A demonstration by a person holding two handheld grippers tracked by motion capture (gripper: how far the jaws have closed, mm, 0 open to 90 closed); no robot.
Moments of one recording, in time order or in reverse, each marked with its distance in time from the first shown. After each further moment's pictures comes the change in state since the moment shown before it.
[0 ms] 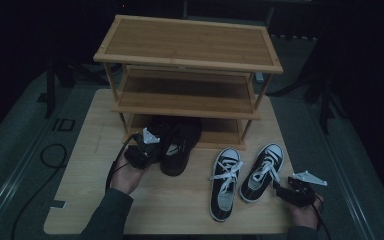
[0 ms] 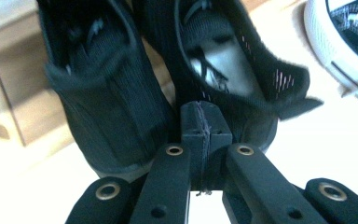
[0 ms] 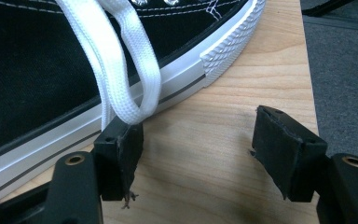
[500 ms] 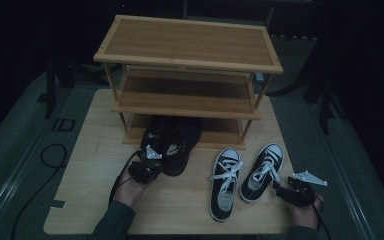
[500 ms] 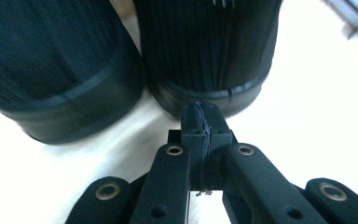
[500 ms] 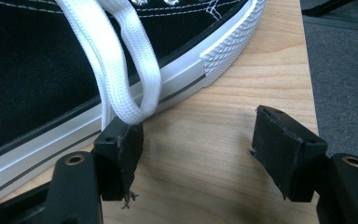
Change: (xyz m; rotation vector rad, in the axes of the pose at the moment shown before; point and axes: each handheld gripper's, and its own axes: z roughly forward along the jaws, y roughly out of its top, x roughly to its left) left arm -0.016 -0.039 0.032 0.086 -0.067 -0.029; right arm 0.000 0.000 0.000 0.000 0.000 0.000
